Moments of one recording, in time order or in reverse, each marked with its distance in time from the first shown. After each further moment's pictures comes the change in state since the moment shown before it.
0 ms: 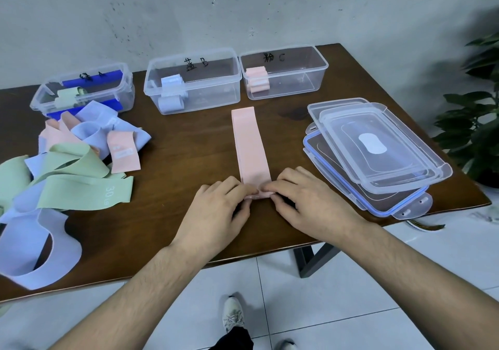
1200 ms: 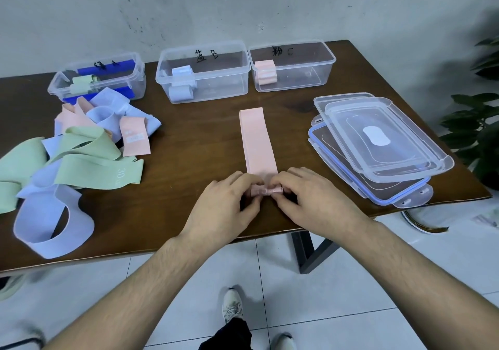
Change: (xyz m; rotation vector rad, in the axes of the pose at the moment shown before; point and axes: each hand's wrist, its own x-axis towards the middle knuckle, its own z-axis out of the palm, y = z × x) left_hand -0.013 0.015 -0.002 -0.101 0.036 -0.047; right_hand -0.012 -0.020 -0.004 0.073 -0.057 0.099
